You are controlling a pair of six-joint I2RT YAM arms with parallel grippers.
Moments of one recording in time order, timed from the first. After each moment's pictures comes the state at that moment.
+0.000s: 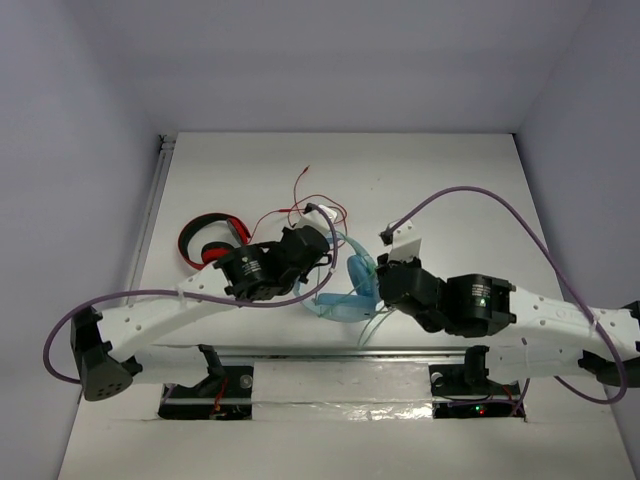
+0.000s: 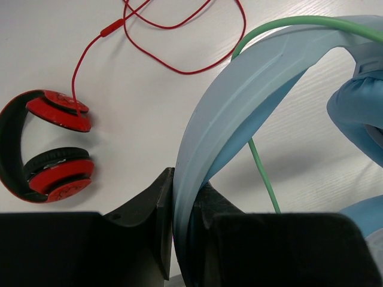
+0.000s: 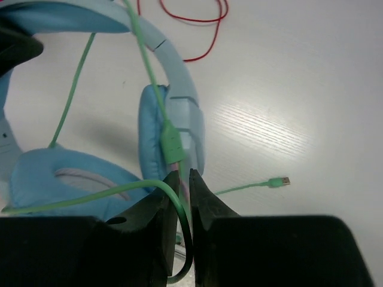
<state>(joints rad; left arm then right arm) -1.07 1.19 1.13 -0.78 -0.58 -0.28 1.34 1.04 1.13 -0.84 0.79 0.60</state>
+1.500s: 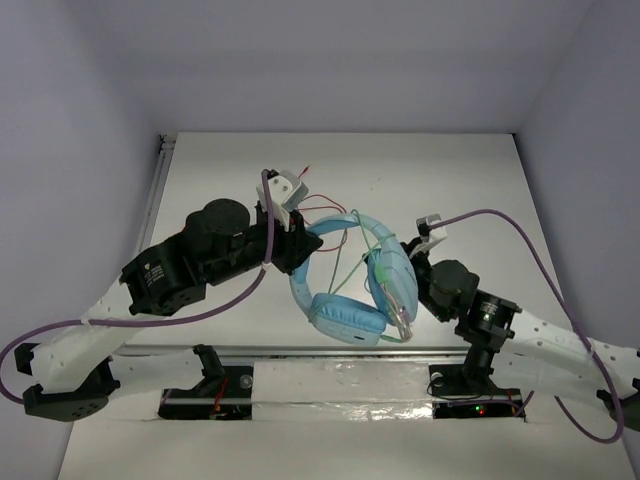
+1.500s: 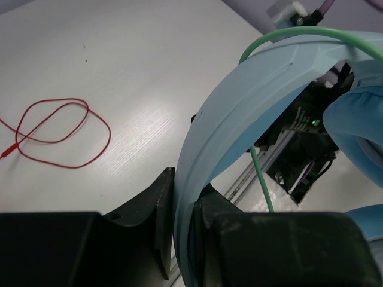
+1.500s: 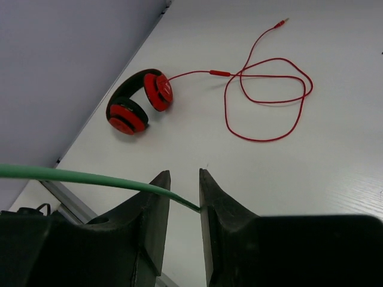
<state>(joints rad) -1.07 0.99 1.42 -0.74 -0.11 -0.26 1.05 0.77 0.62 0.03 0.45 0.51</state>
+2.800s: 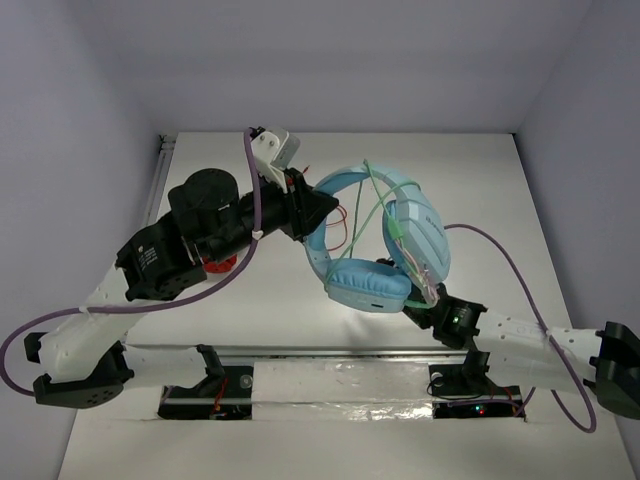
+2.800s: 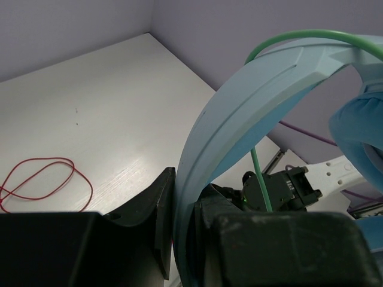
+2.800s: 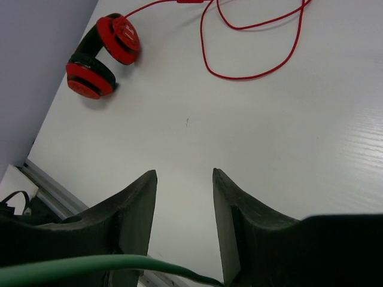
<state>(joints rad) -1.07 1.11 1.68 -0.65 -0.14 -0.34 1.05 0.96 0.43 0.24 0.43 0.69</state>
